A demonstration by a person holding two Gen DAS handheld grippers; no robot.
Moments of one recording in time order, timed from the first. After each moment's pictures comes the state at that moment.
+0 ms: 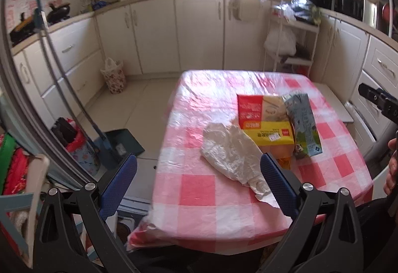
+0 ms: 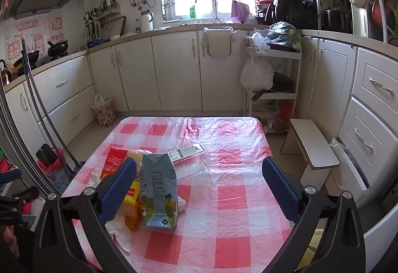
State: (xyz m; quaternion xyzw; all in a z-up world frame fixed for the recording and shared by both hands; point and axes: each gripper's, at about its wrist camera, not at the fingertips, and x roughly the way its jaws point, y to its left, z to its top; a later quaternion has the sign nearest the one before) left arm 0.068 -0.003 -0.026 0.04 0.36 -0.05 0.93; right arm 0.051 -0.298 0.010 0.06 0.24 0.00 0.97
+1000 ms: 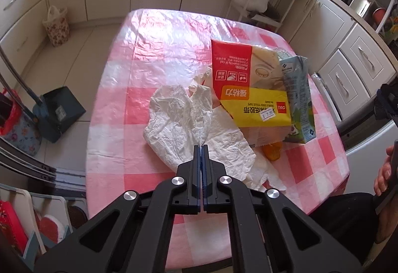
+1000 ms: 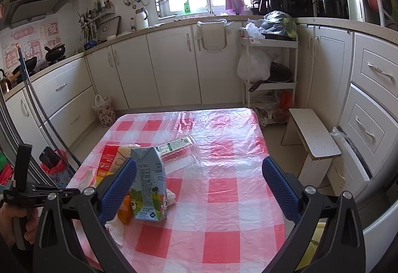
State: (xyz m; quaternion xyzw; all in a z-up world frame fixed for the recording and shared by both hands) left arm 0.152 -0.004 -0.108 -0.03 0.49 -0.19 0.85; right arm 0.050 -0.326 0.006 0.06 0.27 0.00 0.96
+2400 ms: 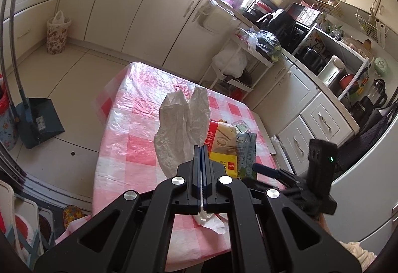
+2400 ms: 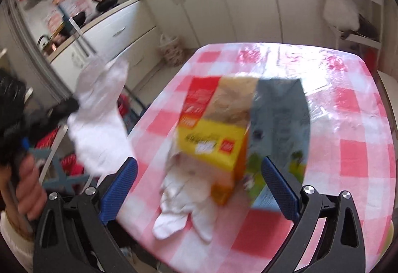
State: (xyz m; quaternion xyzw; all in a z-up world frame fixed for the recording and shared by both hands) left arm 0.124 0.064 -0.034 -0.19 0.37 -0.24 0.88; right arm 0.124 -0.222 -0.061 0.10 0.42 0.21 0.88
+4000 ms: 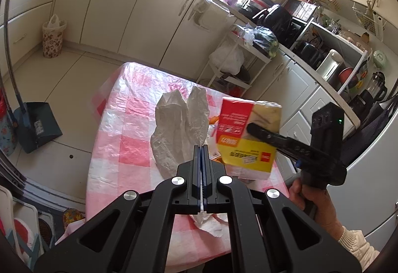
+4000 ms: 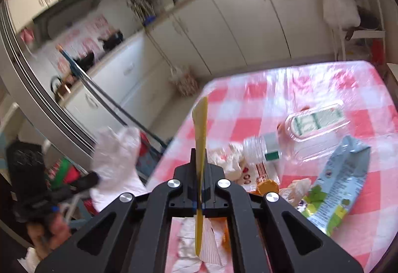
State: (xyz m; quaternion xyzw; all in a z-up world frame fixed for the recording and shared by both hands) left arm 0.125 0.046 -0.036 -0.18 0.36 -0.25 0.88; right arm 0.128 -0.258 -0.018 0.21 0.34 0.24 0.88
